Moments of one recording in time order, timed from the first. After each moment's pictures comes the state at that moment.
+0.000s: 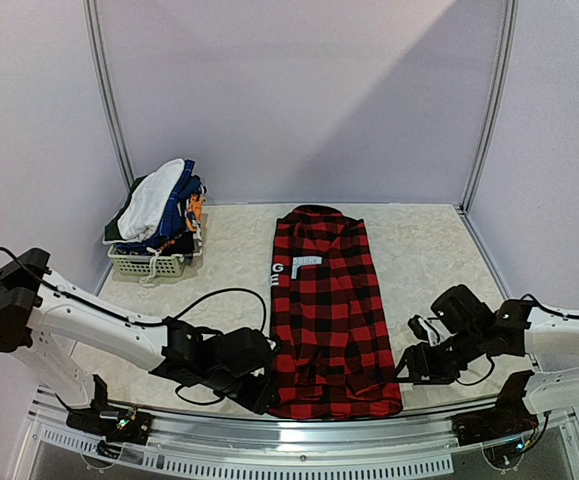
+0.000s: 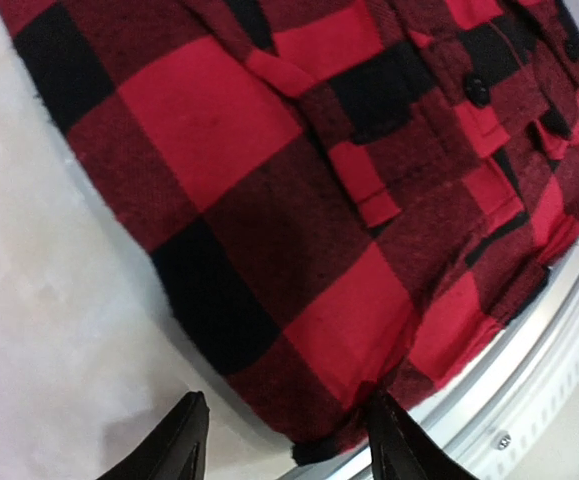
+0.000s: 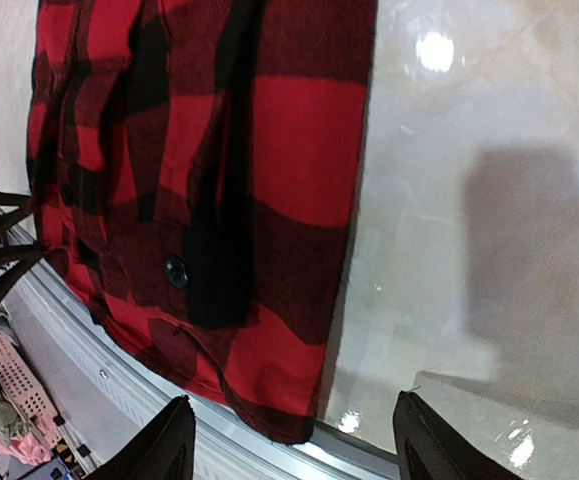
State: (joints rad) left arm -1.32 1.58 0.75 -0.27 -0.04 -0.79; right arm 0.80 1.00 0.44 -0.55 -0.34 0.81
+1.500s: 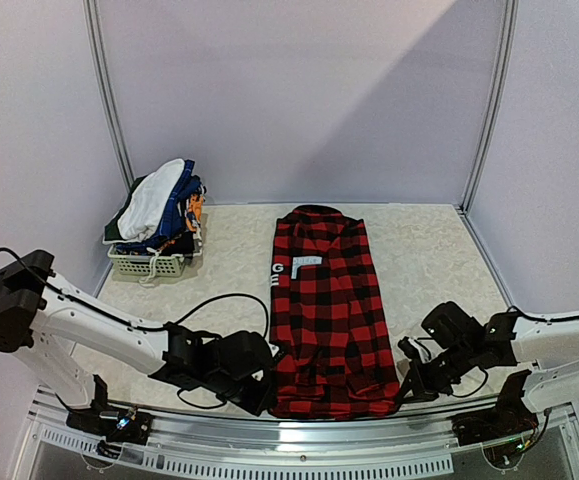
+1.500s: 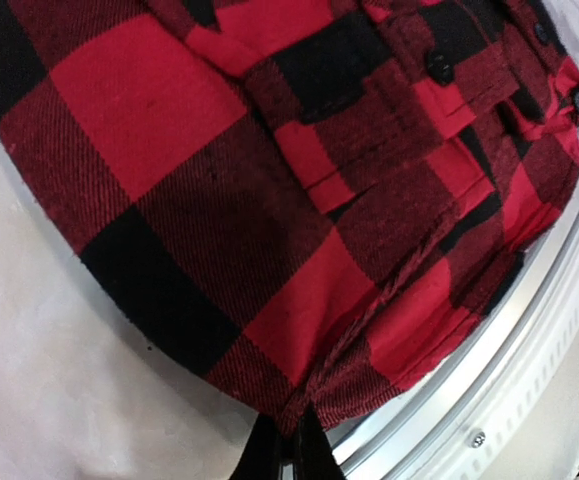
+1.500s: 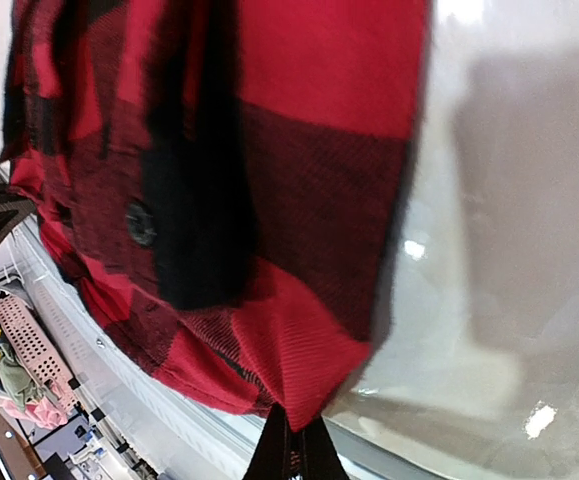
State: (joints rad) left arm -1.33 1.59 0.71 -0.15 0.04 -0.81; right arm 0.87 1.09 0.35 -0.40 -0.47 0.88
